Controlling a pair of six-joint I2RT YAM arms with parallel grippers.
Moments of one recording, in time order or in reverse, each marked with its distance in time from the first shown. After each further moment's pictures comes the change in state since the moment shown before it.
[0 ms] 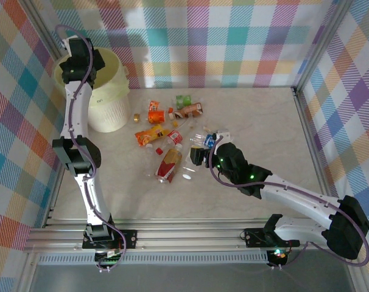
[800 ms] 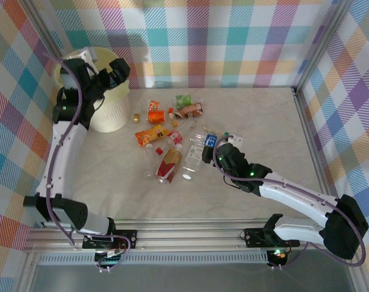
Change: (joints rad) left arm -0.136 -0.731 -0.784 0.272 0.602 -0.306; right arm -0.061 0.025 -0.002 -0.220 0.126 0.268
